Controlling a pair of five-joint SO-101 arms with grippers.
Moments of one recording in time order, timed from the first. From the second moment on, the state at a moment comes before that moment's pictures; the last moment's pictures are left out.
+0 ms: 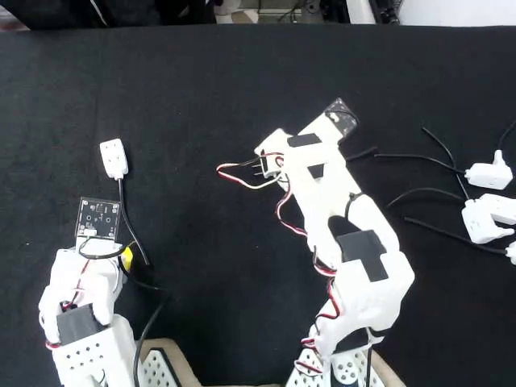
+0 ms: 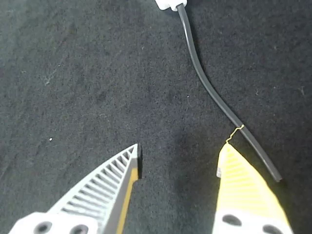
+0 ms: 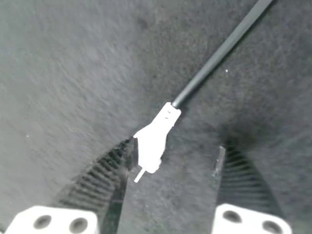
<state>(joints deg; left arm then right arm) -26.5 -103.8 96.0 63.3 -28.9 -13.1 16.5 18.4 43.6 -61.9</state>
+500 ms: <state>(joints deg) -26.5 -103.8 96.0 63.3 -28.9 -14.2 25.9 7.7 49.4 -62.5</state>
